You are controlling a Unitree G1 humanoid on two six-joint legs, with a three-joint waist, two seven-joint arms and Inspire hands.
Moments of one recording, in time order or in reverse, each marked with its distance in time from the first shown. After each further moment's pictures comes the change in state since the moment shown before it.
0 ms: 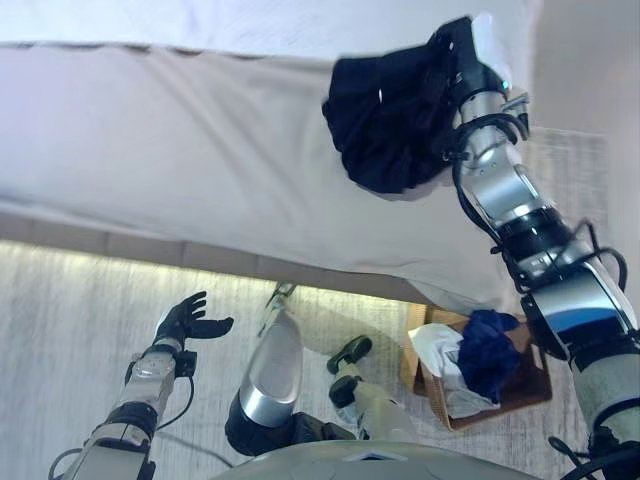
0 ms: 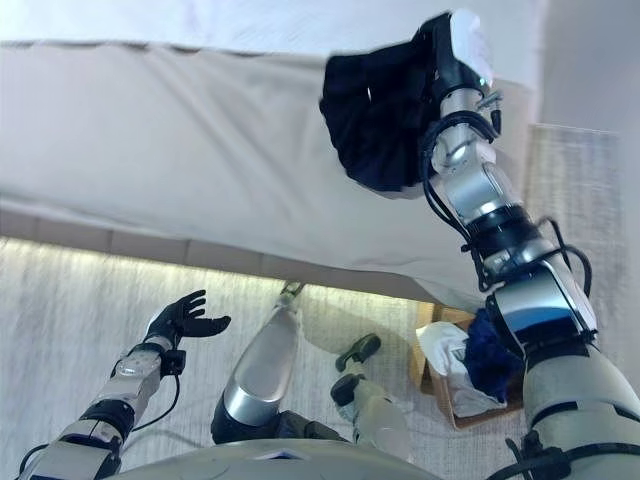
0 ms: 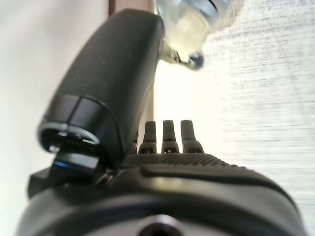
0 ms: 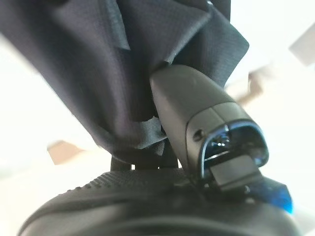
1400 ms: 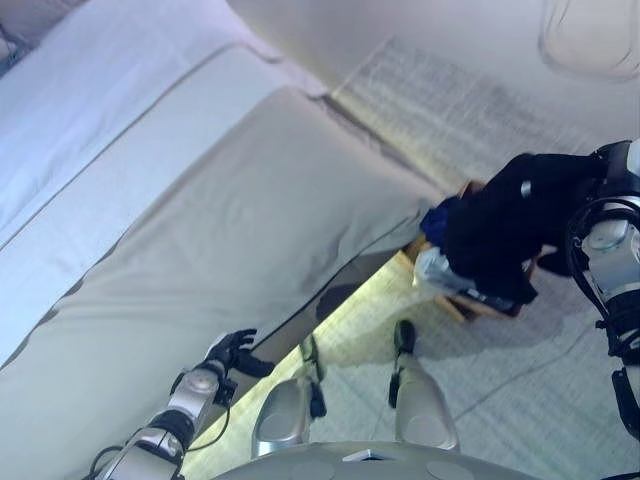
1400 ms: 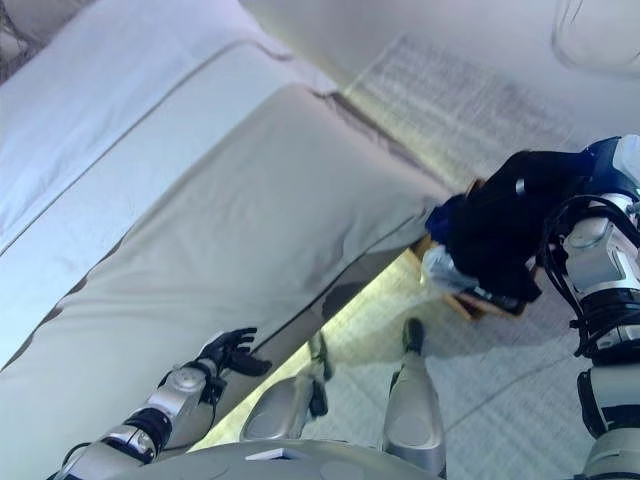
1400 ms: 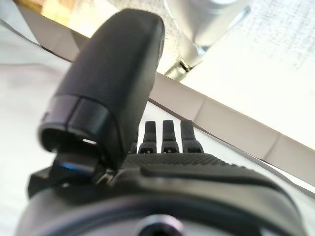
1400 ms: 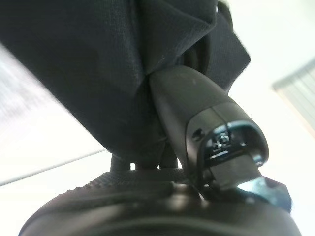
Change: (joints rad) left arm -0.076 -0.127 -0.225 0.009 0.052 0.054 -0.012; right arm 0.328 -0.277 -0.137 0.306 0.040 0.085 0.037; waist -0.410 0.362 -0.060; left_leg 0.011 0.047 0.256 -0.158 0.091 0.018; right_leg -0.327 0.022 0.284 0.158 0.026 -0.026
